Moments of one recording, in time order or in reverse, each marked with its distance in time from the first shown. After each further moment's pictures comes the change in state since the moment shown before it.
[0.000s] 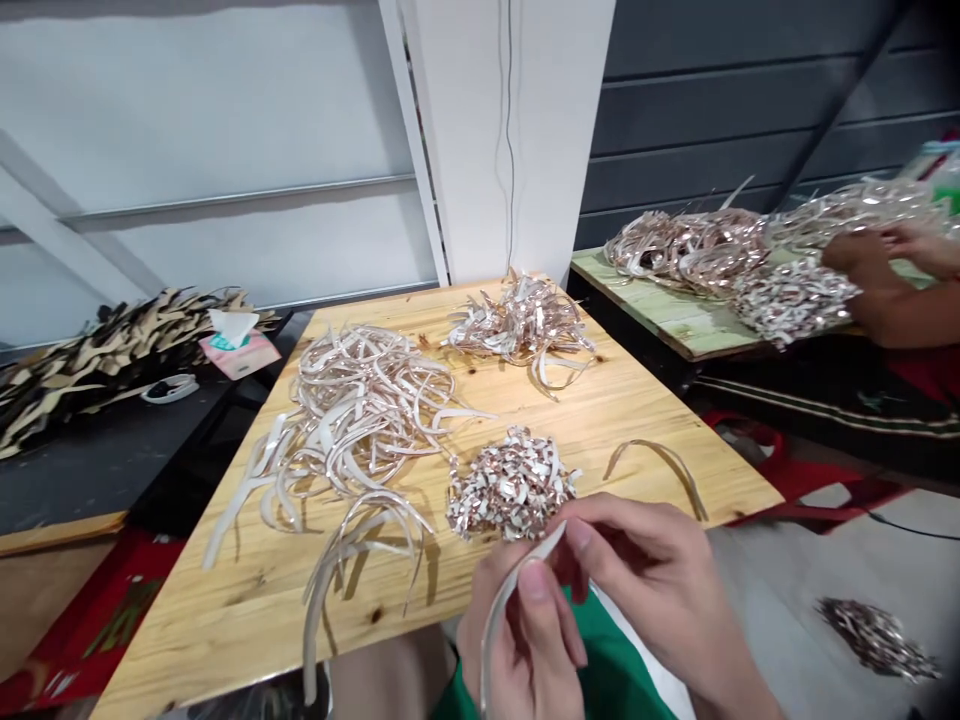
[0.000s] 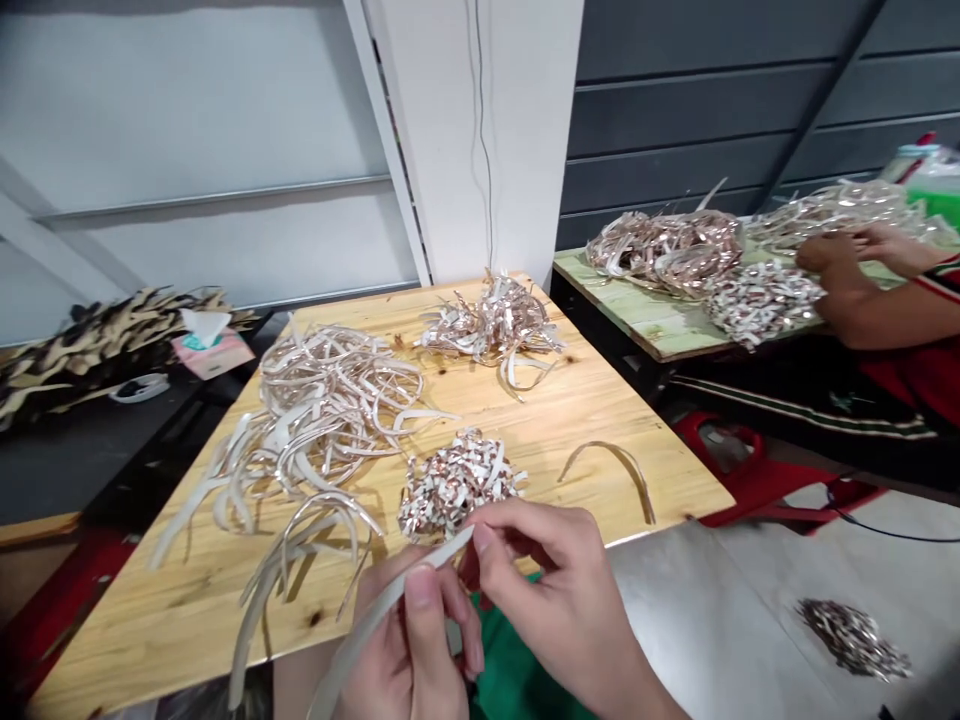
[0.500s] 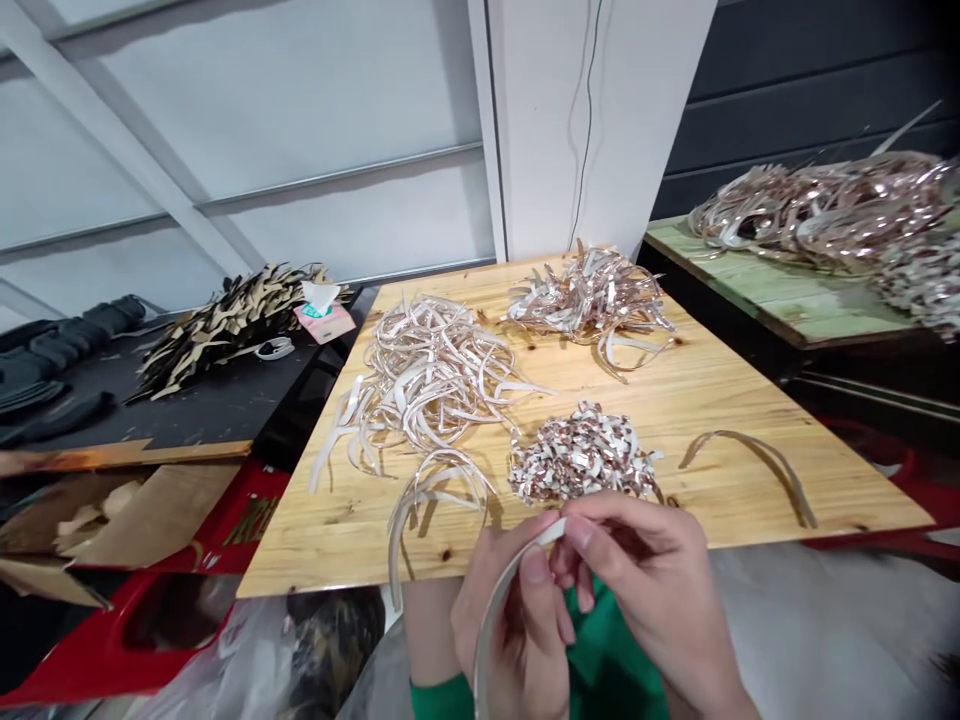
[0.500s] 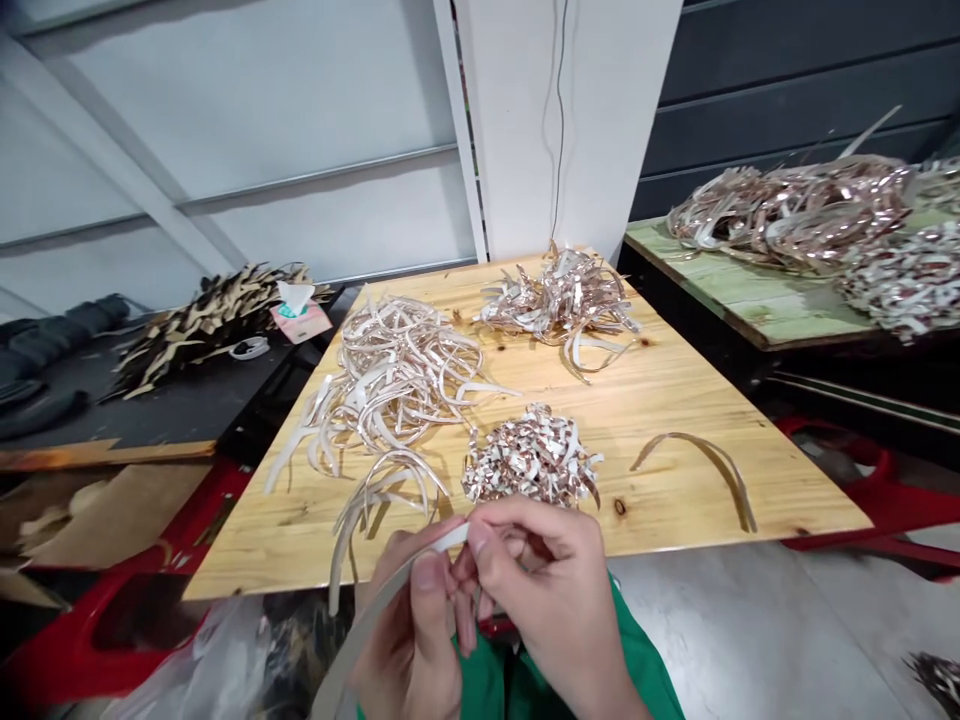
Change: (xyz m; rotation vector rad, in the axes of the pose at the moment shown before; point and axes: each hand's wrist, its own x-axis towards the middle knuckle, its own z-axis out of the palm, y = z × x) left_hand 0.013 -0.004 -0.060 0.086 0.096 0.063; right_hand -0.026 0.012 0.066 0.417 -0.038 0.263
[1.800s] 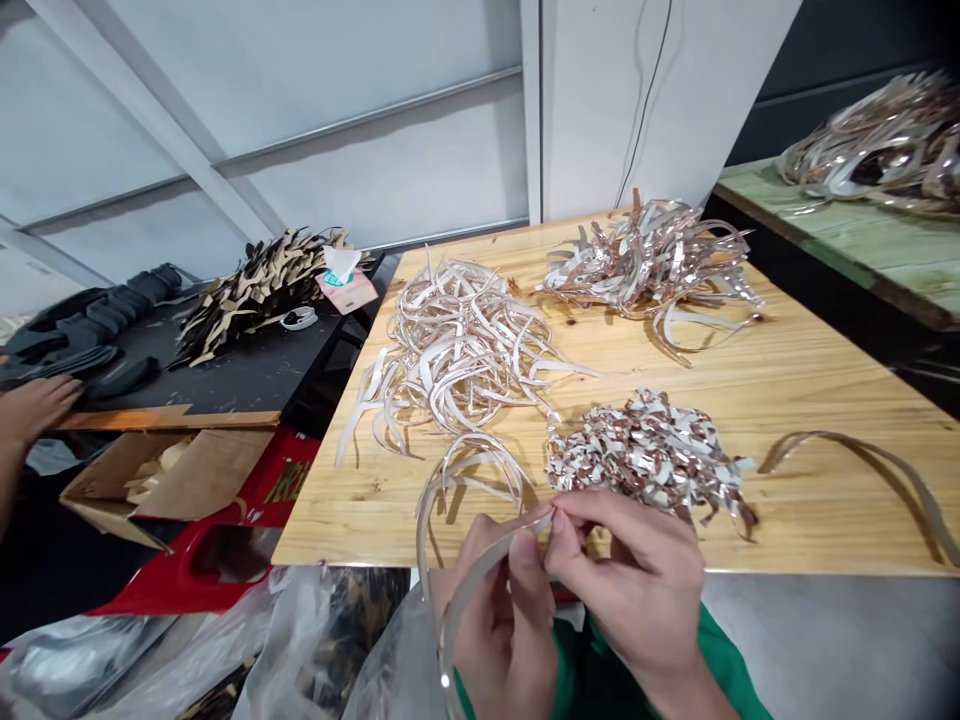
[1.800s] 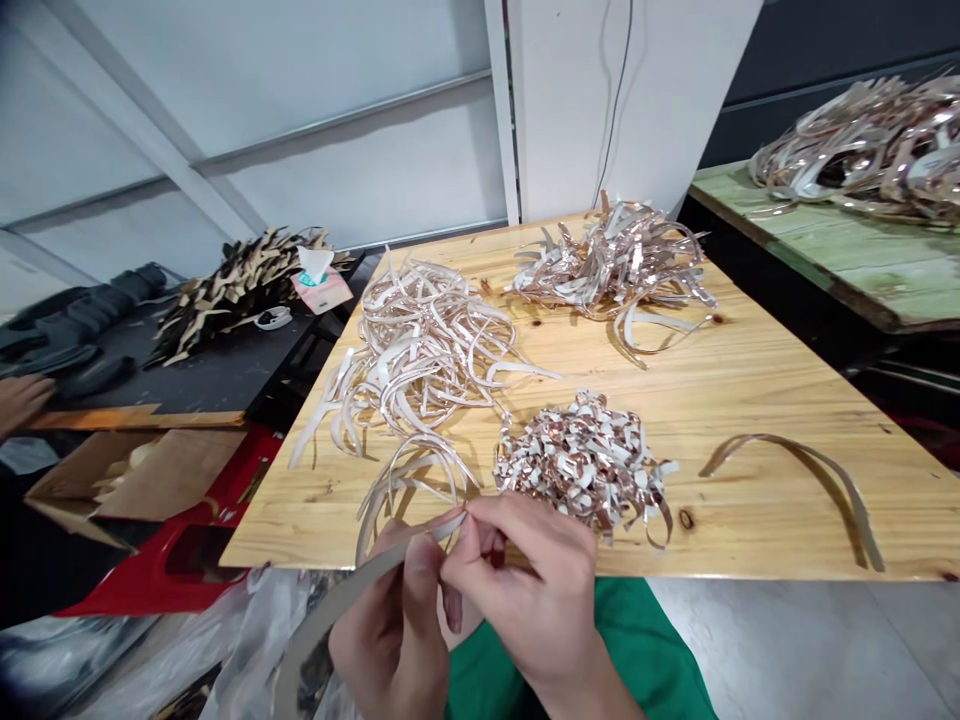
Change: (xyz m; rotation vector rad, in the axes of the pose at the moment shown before) left_hand 0.027 -0.011 -0.034 0.248 -0.025 -0.041; right_hand 0.019 0.038 0.031 -0.584 0.107 -0.508
